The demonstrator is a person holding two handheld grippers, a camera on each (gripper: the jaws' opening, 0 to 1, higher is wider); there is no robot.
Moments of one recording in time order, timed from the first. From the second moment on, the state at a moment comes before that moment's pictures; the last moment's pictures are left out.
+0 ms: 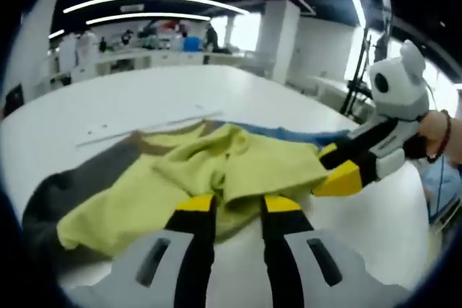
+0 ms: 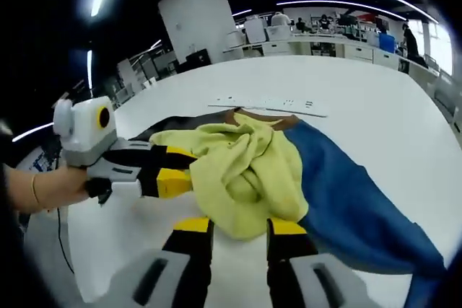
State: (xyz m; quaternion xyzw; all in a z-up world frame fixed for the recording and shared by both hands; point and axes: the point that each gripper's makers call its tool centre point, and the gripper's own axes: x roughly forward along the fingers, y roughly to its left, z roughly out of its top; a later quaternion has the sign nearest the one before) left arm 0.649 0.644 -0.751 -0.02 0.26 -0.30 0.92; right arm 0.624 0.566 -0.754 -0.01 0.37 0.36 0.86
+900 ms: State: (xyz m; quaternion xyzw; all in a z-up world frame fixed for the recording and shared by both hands) left arm 0.634 0.651 -0.701 -0.04 0.24 -0.29 0.93; right arm 0.627 0.558 -0.691 -0.01 0.30 0.35 0.89
